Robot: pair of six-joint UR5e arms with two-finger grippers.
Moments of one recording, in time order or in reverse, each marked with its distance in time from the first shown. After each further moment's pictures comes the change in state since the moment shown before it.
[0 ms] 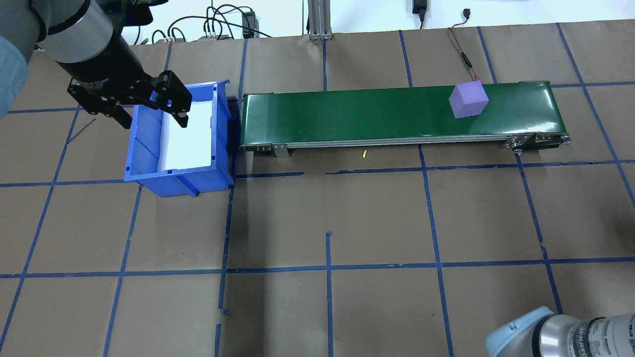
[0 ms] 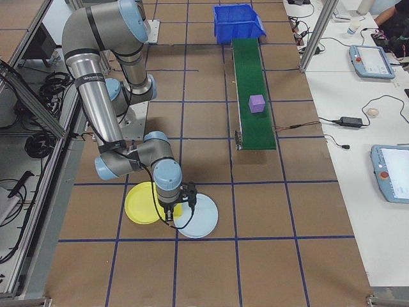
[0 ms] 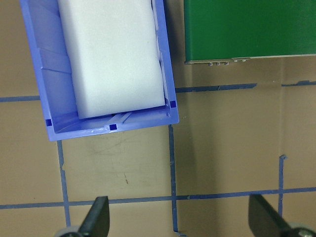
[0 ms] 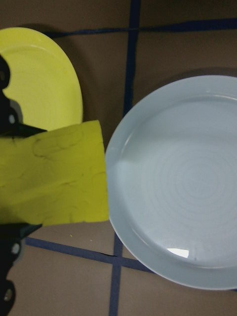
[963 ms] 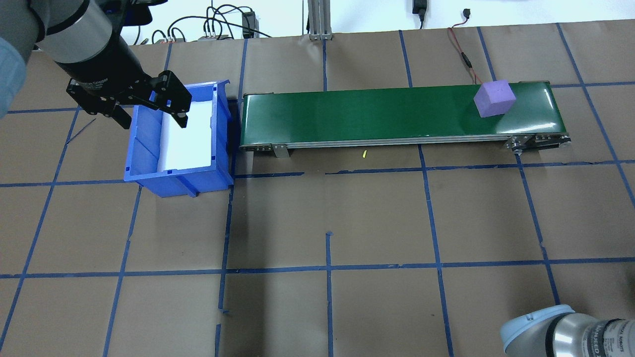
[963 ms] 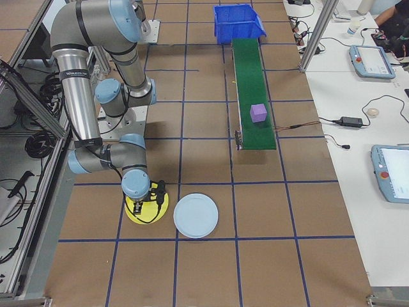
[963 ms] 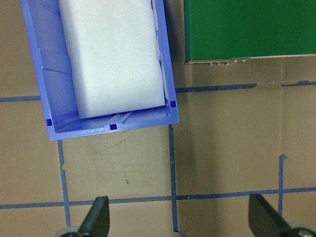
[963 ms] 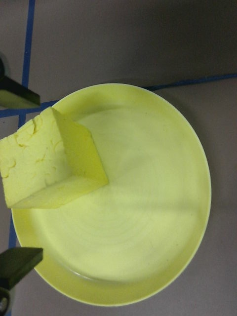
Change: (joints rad) left arm 0.000 0.001 0.000 -0.001 0.000 0.000; right arm -0.137 -0.064 0.115 0.114 -0.017 -0.008
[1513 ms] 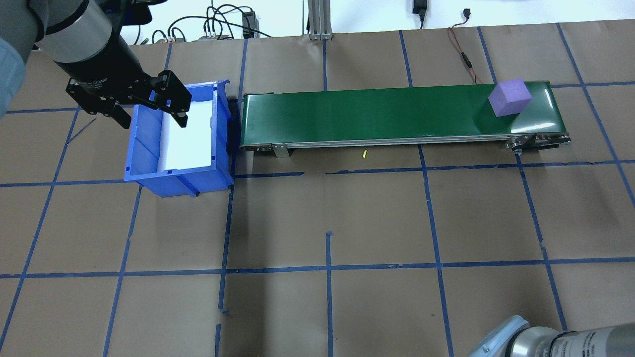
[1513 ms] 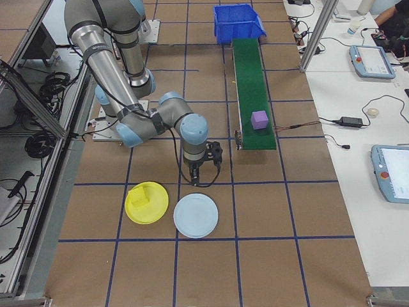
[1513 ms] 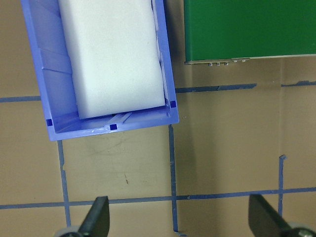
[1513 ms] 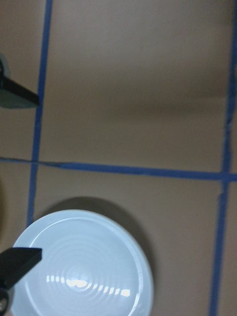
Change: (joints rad) left arm 0.000 0.001 0.000 0.001 0.000 0.001; right arm 0.422 -0.056 -0.109 0.002 0.202 0.297
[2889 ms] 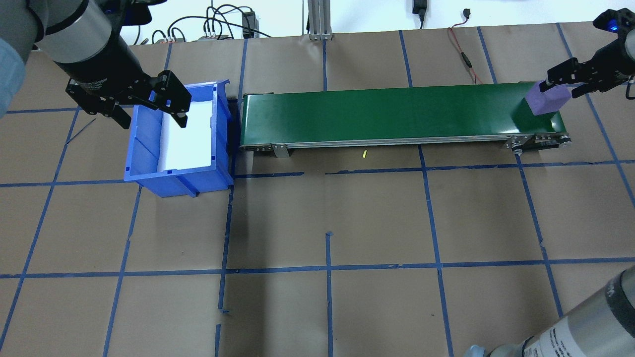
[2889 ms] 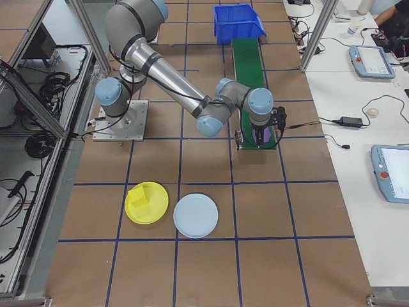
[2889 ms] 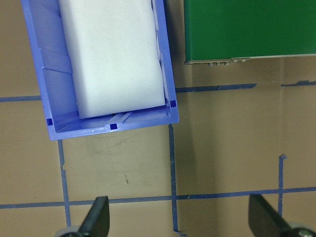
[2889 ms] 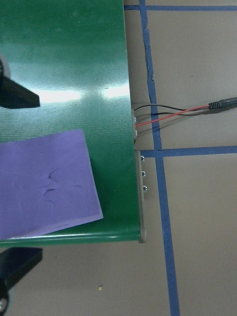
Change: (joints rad) left arm 0.000 0.000 0.000 -0.001 0.000 -0.001; right arm 0.365 0.317 -0.282 -0.105 0.324 0.509
